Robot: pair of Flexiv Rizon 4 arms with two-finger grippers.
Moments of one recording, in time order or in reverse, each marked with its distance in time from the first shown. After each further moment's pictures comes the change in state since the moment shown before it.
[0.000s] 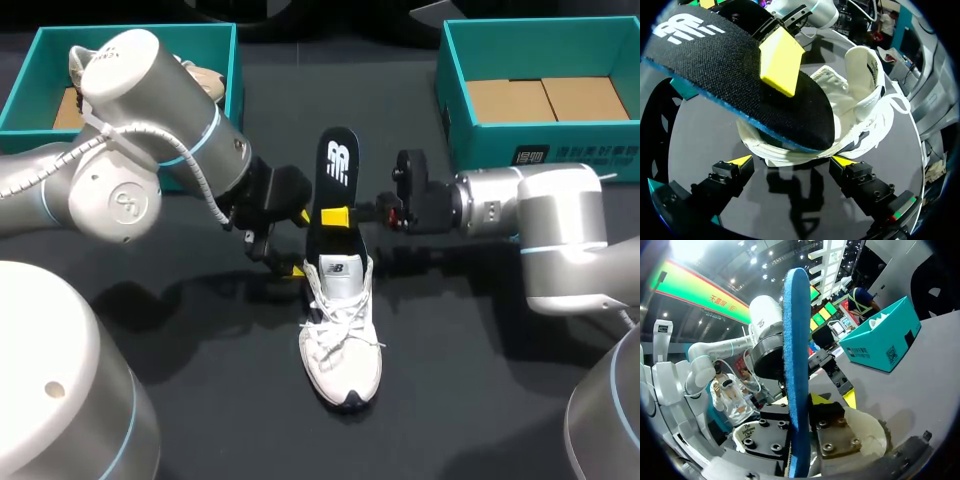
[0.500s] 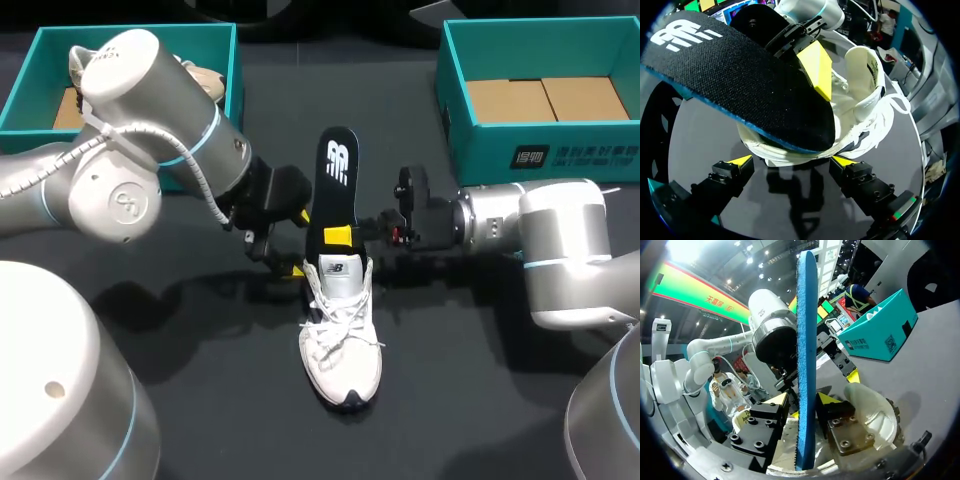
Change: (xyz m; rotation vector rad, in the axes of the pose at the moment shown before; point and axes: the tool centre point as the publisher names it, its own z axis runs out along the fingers) left arm 0.000 0.000 0.000 0.000 0.000 0.000; right arm 0.006 -0.022 -0.001 0.013 -0.015 0.014
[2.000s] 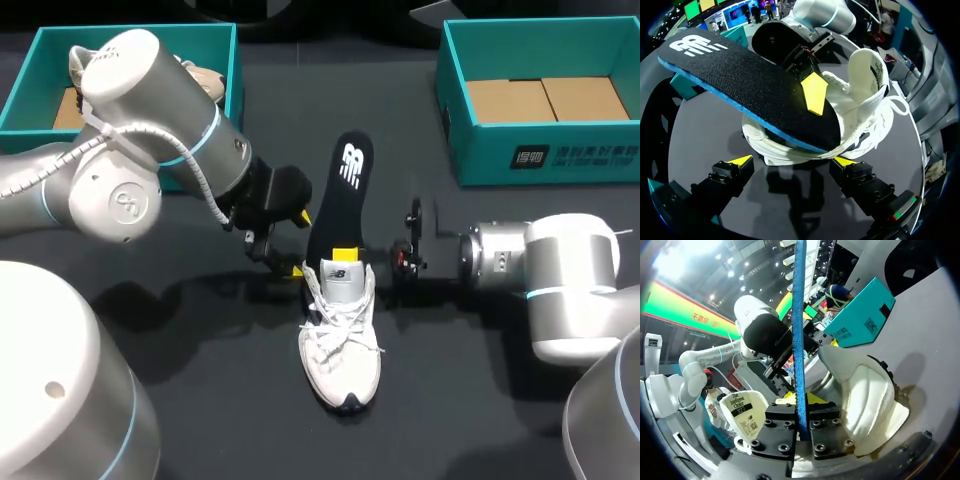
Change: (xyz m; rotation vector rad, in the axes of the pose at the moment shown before) left arm 0.000 0.000 0.000 0.000 0.000 0.000; right arm -0.008 -0.041 -0.012 -0.064 -0.107 0.157
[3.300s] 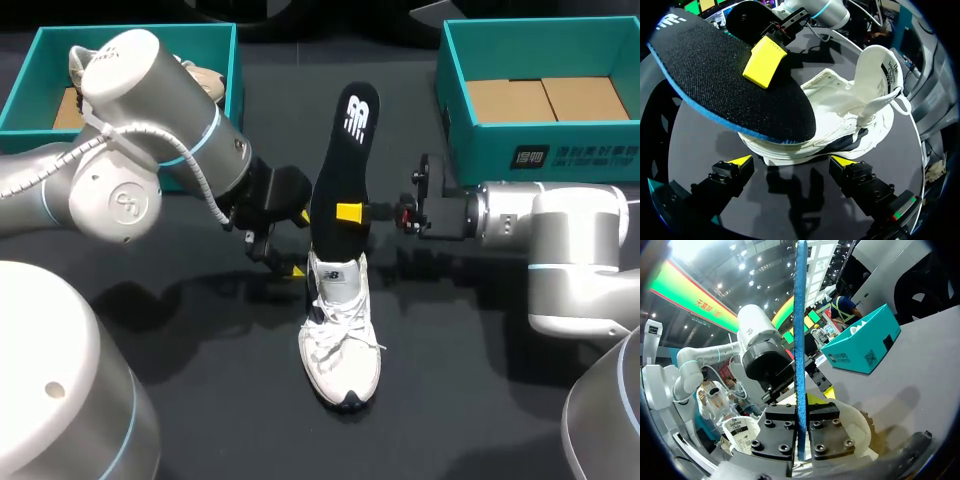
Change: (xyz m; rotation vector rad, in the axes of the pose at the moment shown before) left arm 0.000 0.000 0.000 0.000 0.000 0.000; right arm -0.003 0.066 -0.005 -0.033 -0.028 -0.160
